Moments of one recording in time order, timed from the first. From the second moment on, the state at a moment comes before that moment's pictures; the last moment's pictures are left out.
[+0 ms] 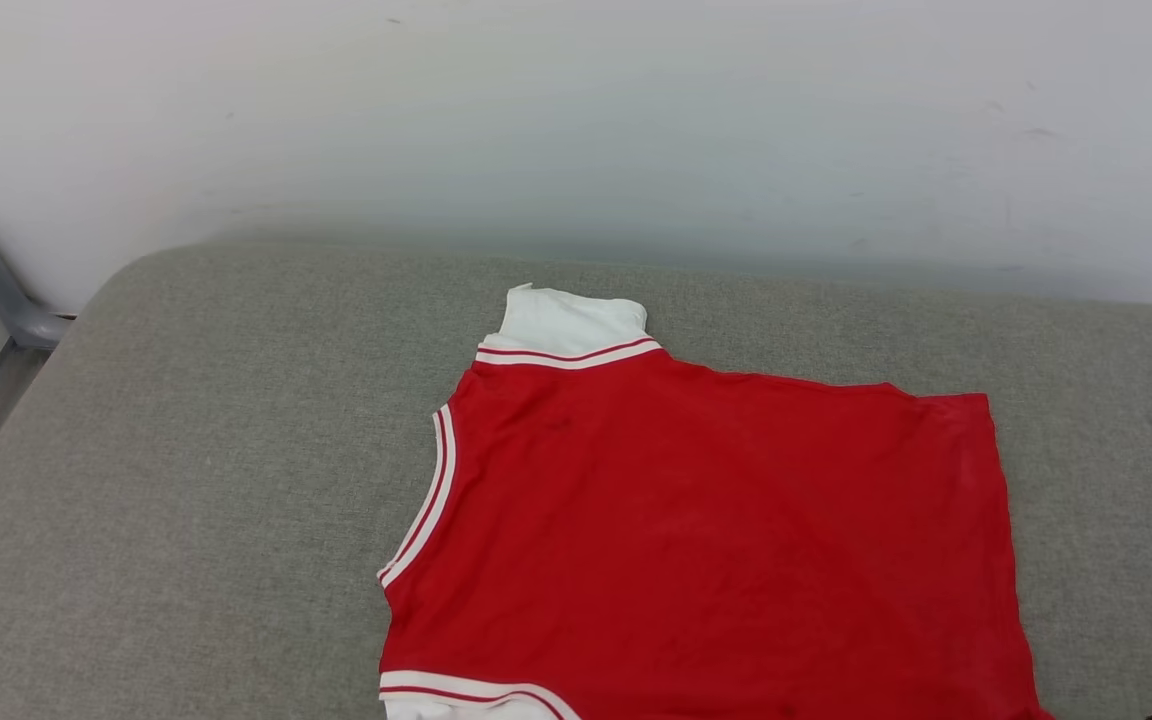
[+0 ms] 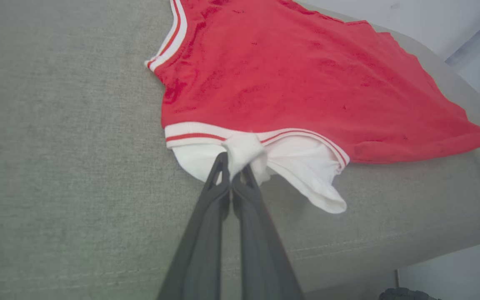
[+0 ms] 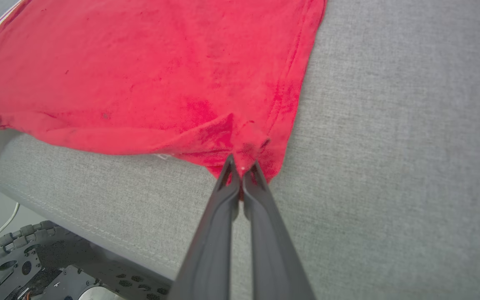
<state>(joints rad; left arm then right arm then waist) 0.25 0.42 -0.46 0.05 -0.62 0.02 -0.11 0.31 -0.48 0.11 0.05 0.61 0.13 0.25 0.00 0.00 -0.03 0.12</state>
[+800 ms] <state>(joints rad) -0.33 0.51 -0.51 0.22 -0.54 -0.12 -0.01 0.02 -0.48 0.13 0.05 0.64 0.13 0.27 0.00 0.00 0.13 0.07</state>
